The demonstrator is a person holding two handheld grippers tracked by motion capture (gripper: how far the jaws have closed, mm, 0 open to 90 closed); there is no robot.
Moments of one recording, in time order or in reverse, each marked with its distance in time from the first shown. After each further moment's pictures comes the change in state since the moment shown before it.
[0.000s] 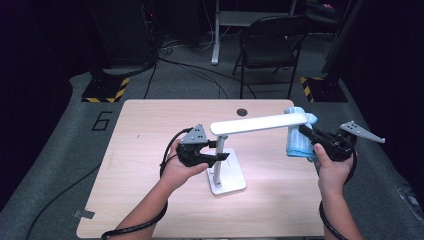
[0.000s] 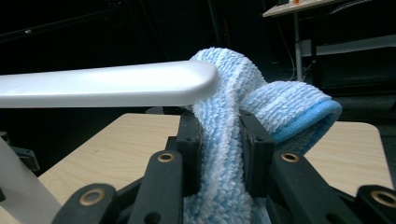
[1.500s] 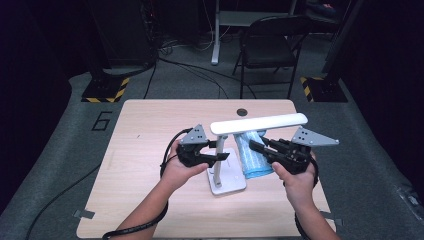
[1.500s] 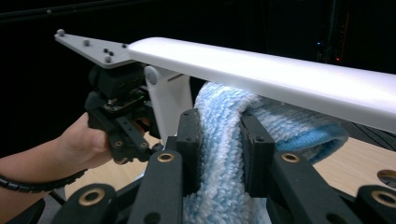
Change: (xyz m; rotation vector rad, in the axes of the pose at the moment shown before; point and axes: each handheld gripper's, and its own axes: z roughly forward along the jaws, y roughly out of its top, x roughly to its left) left arm 0.000 -0.002 0.001 -0.016 0.001 -0.013; right arm 0.123 -0.008 0.029 0.072 0.388 -0.218
